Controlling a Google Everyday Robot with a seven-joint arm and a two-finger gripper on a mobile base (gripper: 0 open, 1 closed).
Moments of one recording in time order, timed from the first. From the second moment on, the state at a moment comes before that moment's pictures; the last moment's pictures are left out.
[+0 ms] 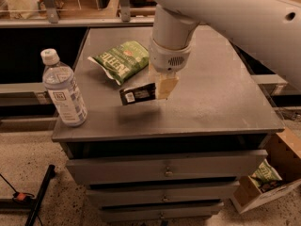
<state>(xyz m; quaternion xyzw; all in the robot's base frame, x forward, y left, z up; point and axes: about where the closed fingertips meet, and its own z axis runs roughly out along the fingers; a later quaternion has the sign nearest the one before) 0.540 -0.031 0.869 -0.80 0.59 0.00 0.08</state>
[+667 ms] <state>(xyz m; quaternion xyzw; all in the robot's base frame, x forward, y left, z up) 0.531 0.003 0.873 -0.81 0.57 0.02 0.09</state>
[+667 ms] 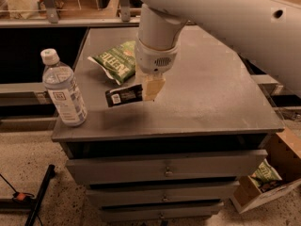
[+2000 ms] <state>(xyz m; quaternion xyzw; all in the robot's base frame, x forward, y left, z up) 0.537 0.030 0.879 -0.81 0.58 0.02 0.11</state>
